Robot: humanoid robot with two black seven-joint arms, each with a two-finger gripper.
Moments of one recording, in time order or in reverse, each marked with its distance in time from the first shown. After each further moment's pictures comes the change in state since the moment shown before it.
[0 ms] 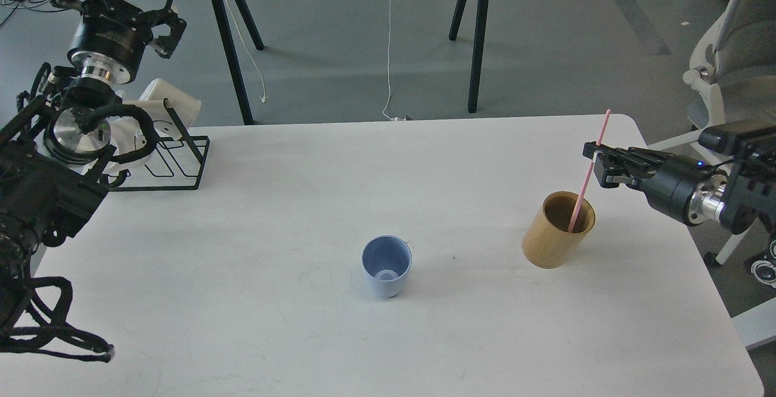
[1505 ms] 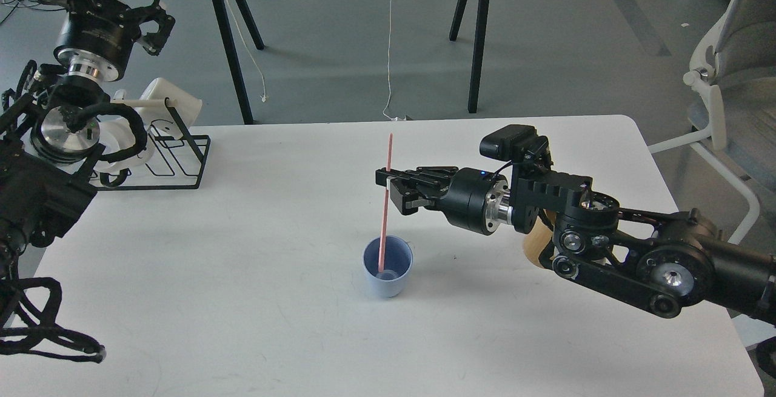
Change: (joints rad) left arm 0.004 0.030 0.004 -0.013 0.002 0.000 -0.007; right arm 0.245 0.623 -0.220 -0.116 0.009 0.061 -0.031
